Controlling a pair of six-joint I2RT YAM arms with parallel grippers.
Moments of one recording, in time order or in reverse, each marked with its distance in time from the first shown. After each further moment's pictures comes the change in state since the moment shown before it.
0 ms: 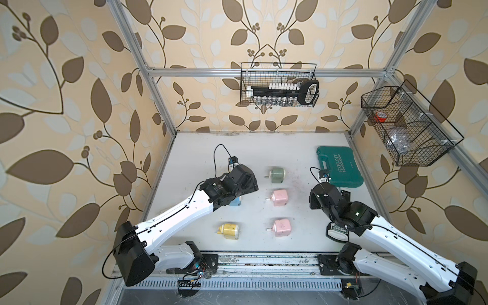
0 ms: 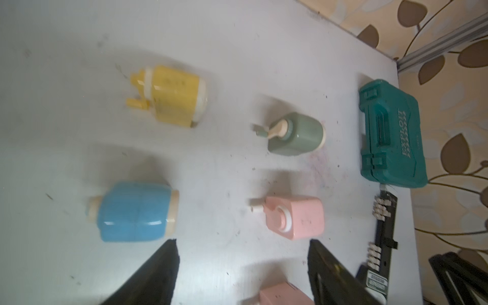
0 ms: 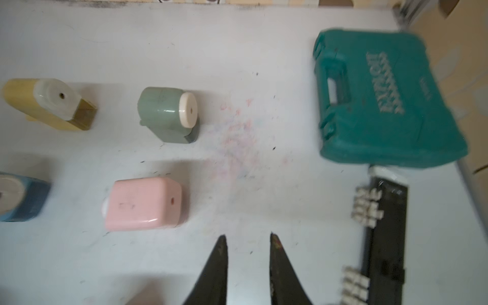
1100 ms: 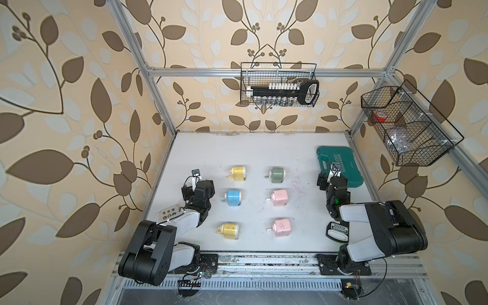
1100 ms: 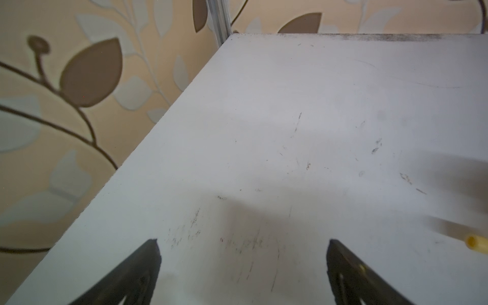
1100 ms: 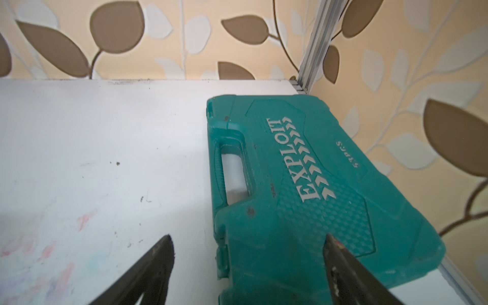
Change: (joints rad) left arm 0.556 0.061 -0.784 1.115 -0.275 0.688; right arm -0.603 0.638 -0.368 1.422 -0.203 -0.430
